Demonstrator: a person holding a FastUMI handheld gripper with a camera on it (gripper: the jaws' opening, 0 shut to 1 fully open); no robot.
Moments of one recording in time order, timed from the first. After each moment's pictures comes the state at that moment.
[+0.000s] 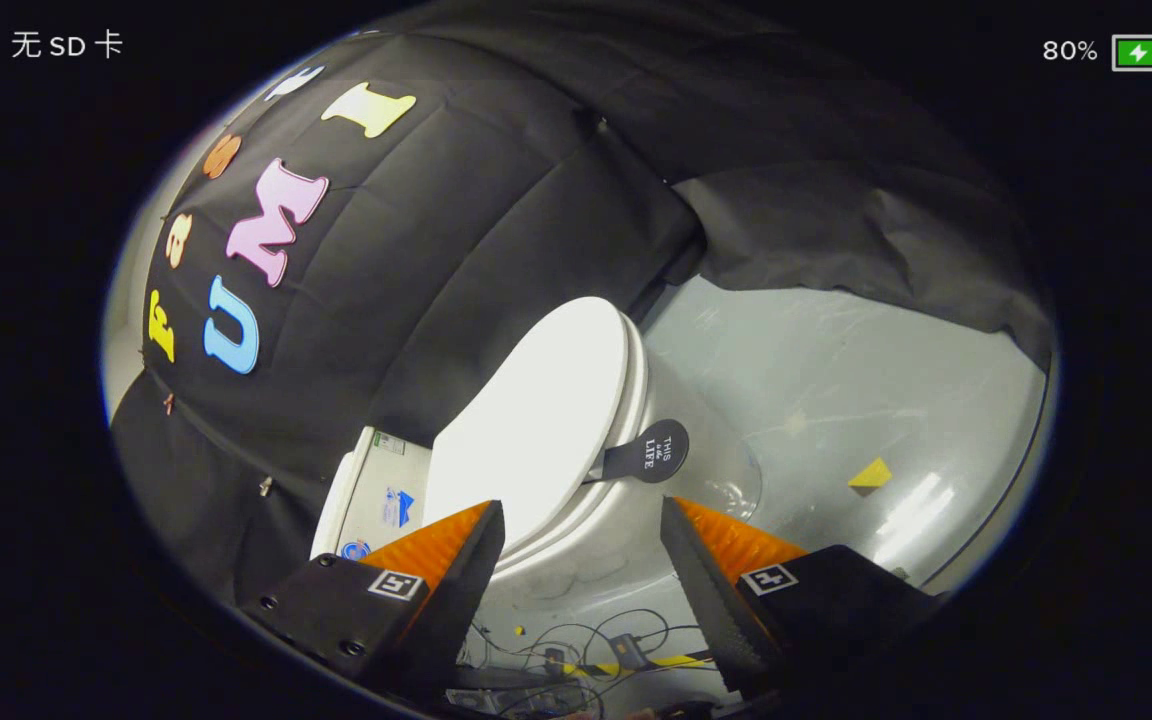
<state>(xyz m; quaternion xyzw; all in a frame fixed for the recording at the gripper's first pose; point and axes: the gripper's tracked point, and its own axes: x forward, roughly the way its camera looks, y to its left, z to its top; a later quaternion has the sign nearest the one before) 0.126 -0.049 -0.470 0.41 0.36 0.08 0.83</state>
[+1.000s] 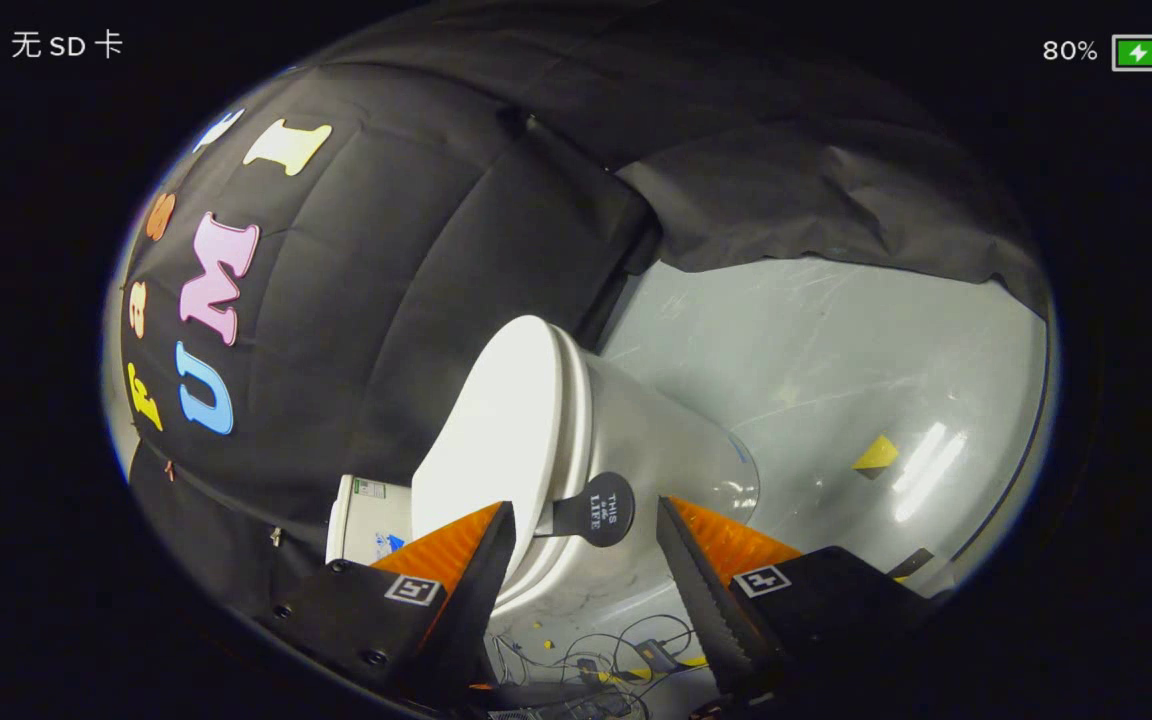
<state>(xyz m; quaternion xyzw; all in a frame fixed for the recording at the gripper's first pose) 0.173 -0.078 -0.513 0.45 0.38 0.02 0.81</state>
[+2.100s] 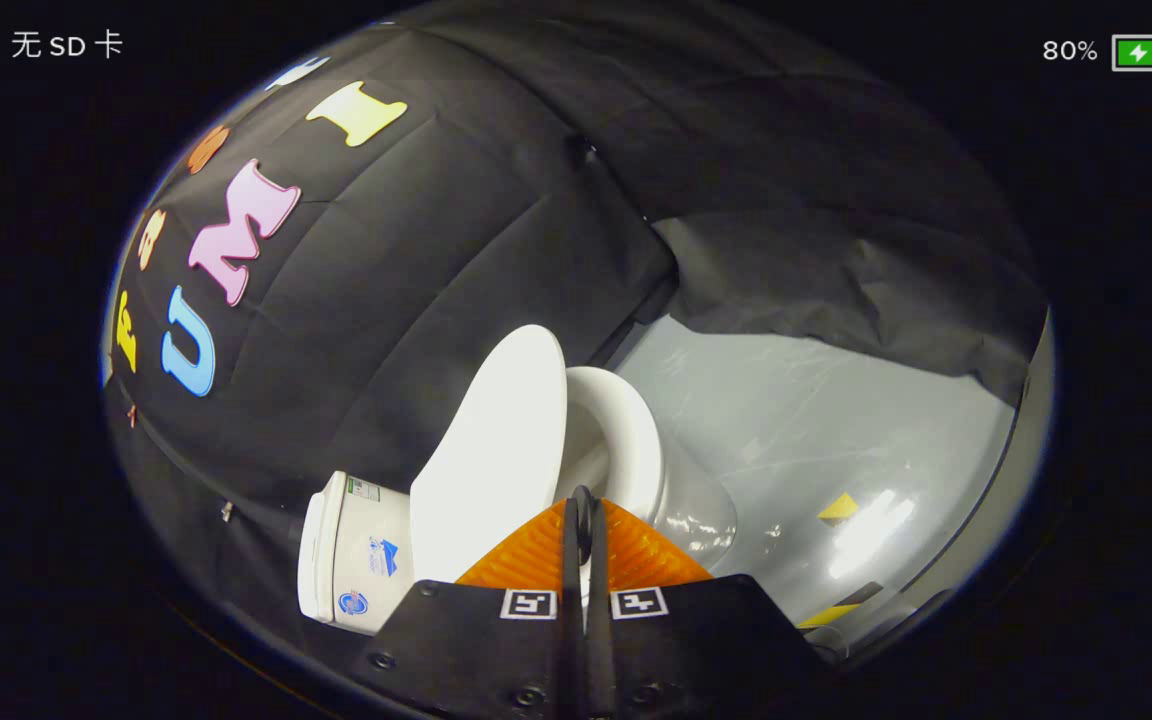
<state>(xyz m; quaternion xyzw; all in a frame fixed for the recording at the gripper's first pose) 0.186 -0.047 -0.398 0.33 0.34 0.00 0.88</state>
